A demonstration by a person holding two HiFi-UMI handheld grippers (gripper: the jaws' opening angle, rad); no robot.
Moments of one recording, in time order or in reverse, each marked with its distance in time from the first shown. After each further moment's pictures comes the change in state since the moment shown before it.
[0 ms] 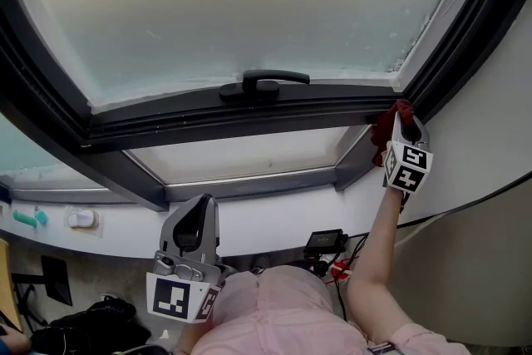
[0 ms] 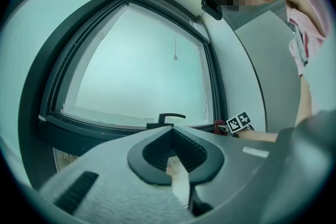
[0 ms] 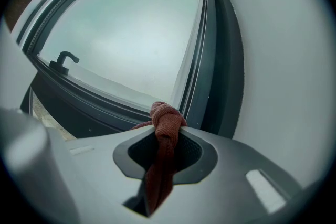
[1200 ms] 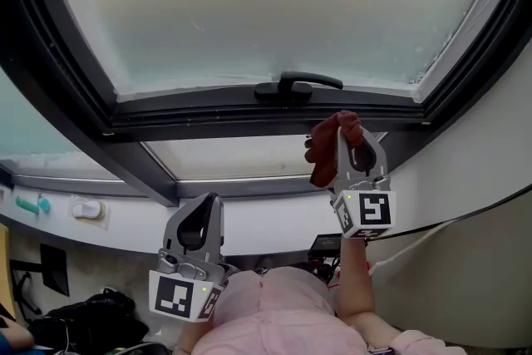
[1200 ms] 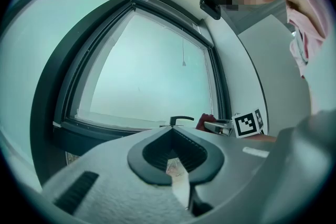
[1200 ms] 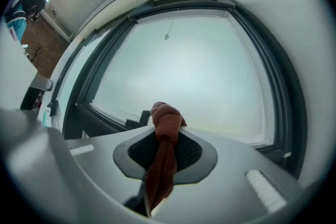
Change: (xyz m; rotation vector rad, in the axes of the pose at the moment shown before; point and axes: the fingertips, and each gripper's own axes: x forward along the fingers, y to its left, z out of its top) left arm -0.031 0.037 0.010 -0.005 -0.020 0.033; right arm -0.105 0.223 0.104 0.112 -0.317 0.432
